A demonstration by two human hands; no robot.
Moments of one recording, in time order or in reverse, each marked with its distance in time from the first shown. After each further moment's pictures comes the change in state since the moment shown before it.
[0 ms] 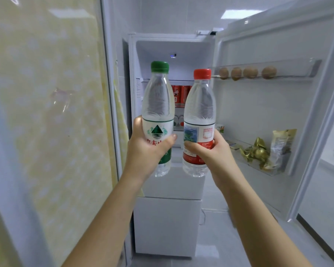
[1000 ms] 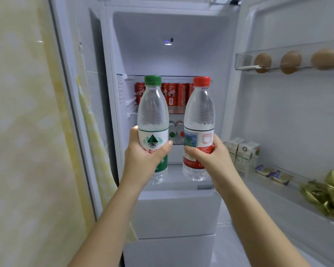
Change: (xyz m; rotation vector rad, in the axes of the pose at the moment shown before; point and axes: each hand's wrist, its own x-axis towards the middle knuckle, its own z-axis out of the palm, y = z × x) left_hand 0.222 -0.209 0.052 -0.015 -0.075 -0.080; right_hand 0.243 0.151 0.047 -0.092 0.153 0.070
